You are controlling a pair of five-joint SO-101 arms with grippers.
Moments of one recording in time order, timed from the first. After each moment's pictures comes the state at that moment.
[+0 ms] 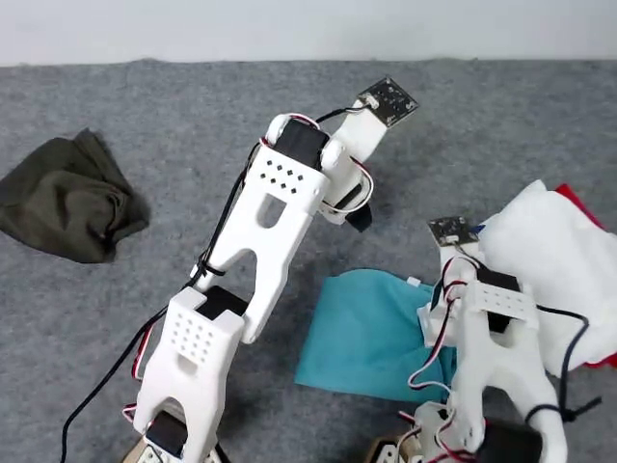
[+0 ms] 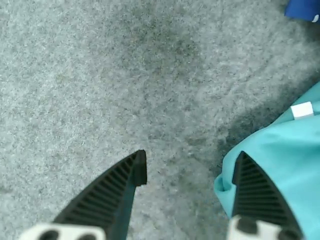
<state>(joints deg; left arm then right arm) 26.8 40.6 -55.7 99.4 -13.1 11.8 -19.0 57.1 58.2 23.8</state>
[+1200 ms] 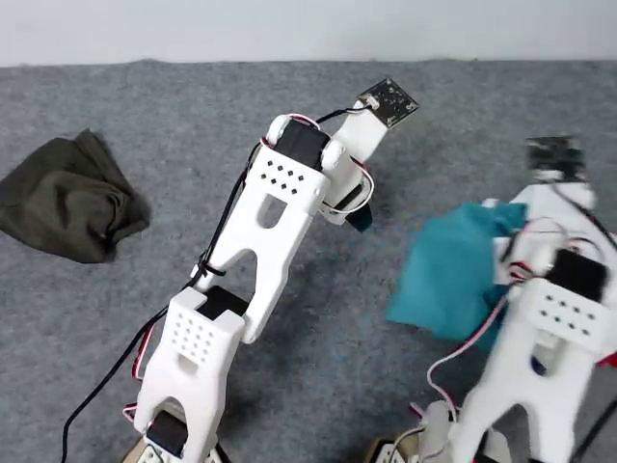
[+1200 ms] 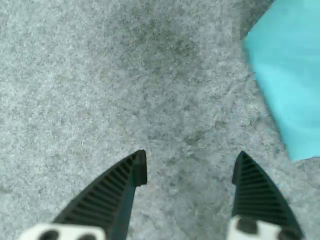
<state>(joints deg) 26.9 40.6 -55.7 99.4 -13.1 25.6 -33.7 32.1 66.1 22.5</state>
